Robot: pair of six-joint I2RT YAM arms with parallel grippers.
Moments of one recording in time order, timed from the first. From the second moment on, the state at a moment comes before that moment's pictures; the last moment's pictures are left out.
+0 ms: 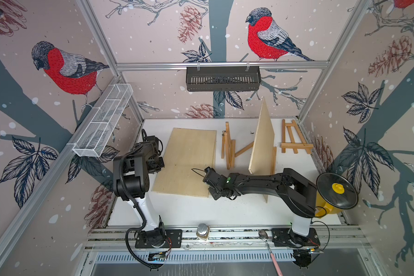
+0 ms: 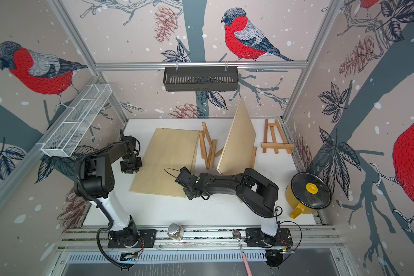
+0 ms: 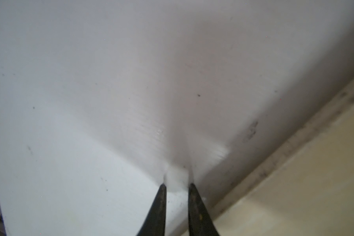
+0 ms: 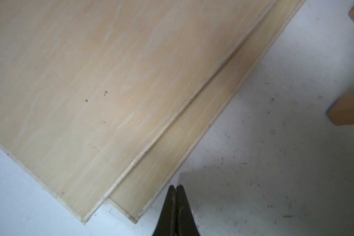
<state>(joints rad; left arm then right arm) 0.16 1.88 1.19 -0.83 -0.15 -0.24 1.14 1.89 1.16 -0.44 0.20 0.42</state>
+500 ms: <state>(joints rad) 0.15 1.88 1.18 -0.83 -0.14 -0.23 1.12 1.90 1.17 -0.42 0.18 0.42</state>
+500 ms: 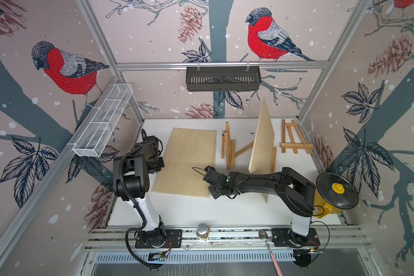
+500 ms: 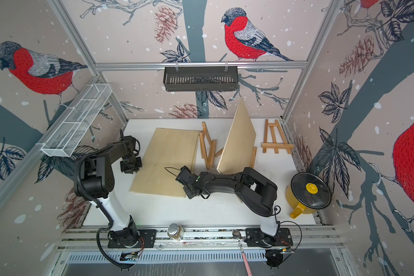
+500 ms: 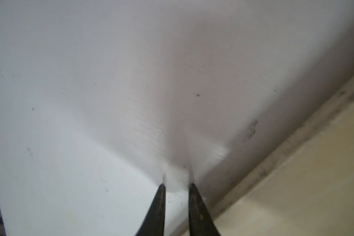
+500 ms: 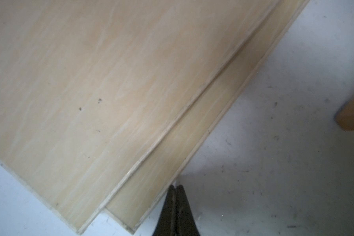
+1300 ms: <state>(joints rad) 0.12 1.84 1.12 -0.80 -0.10 -0.21 1.10 1.94 1.22 -0.46 0.18 0.42</state>
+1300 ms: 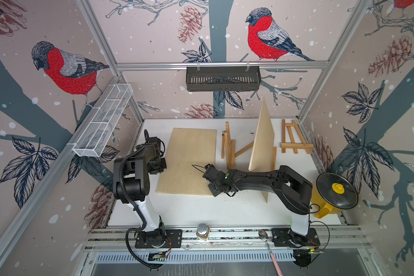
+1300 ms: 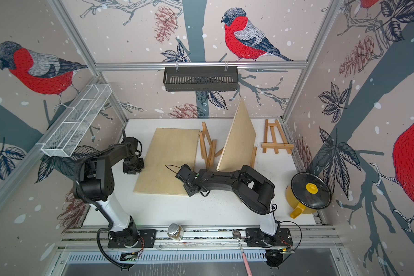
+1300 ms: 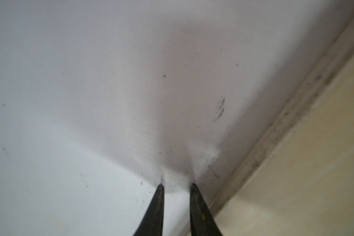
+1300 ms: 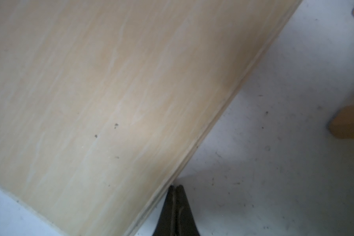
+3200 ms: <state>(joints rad) 0.12 1.37 1.23 -0.92 -0.05 -0.25 1.15 1.56 1.25 -0.50 0.32 0.32</state>
